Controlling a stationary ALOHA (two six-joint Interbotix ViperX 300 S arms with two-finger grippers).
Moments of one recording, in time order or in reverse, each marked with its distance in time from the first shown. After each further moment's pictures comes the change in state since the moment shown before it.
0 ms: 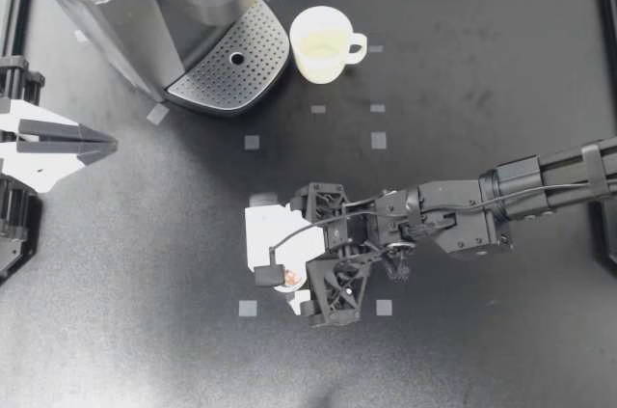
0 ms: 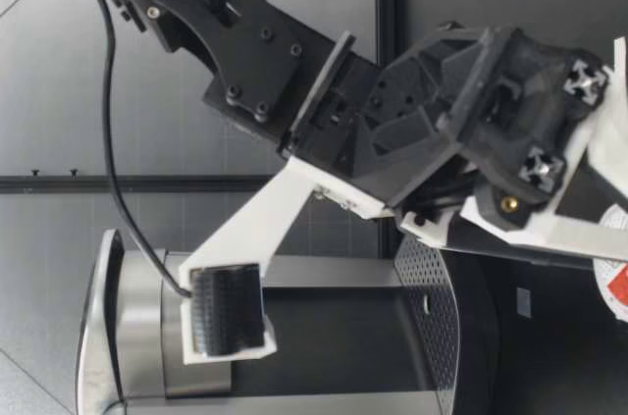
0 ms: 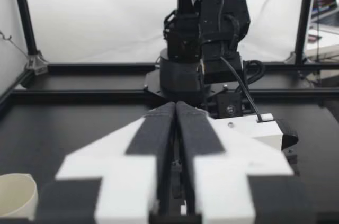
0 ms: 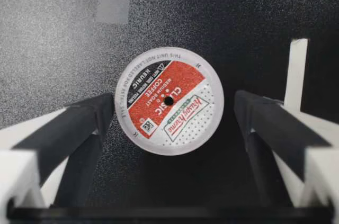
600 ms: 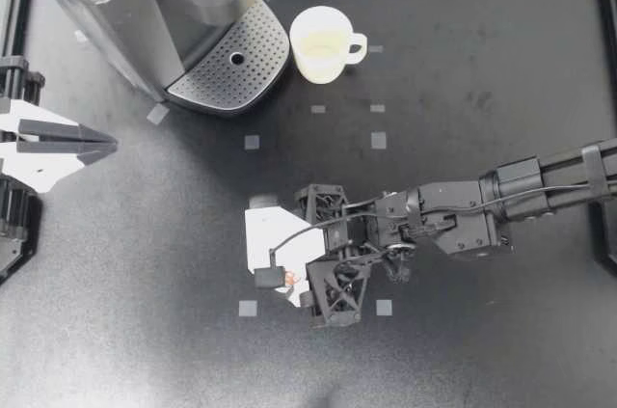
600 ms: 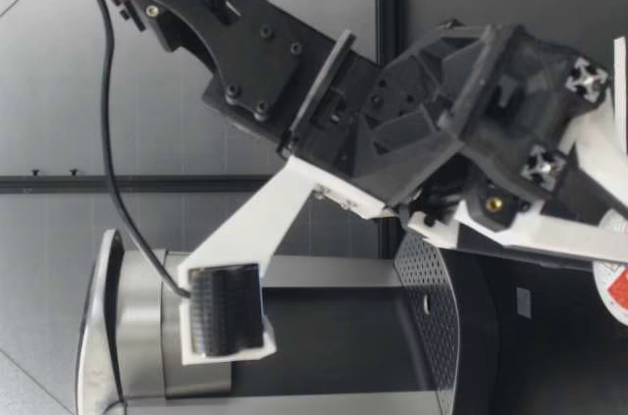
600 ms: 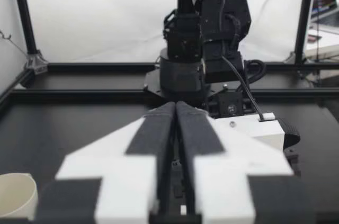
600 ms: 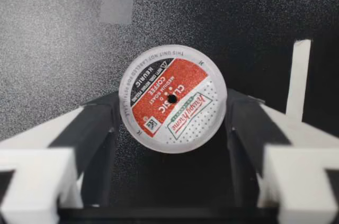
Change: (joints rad) left arm 0.002 0.000 0.000 0.000 0.000 0.000; right arm 0.002 0.002 0.000 0.000 -0.002 0.000
